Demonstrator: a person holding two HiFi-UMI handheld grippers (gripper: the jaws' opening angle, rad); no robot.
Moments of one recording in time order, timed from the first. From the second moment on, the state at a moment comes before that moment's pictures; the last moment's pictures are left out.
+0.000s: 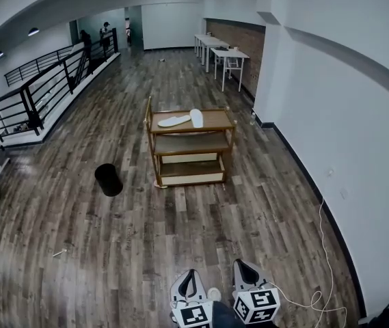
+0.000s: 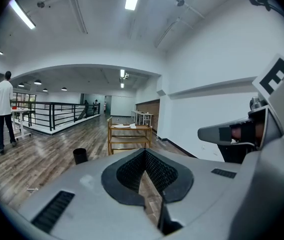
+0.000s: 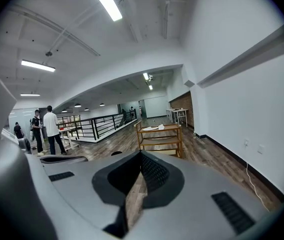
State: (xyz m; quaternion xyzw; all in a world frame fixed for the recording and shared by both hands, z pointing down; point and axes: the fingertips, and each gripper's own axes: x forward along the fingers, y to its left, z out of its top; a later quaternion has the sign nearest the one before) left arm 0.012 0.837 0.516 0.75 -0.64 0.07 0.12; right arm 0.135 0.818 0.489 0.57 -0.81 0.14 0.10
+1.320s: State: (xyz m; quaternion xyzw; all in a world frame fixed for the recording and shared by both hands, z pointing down) left arm 0.024 0.518 0.502 0.73 -0.67 0.09 0.10; right arm 0.143 0.502 0.490 0.52 -0.84 0.16 0.09
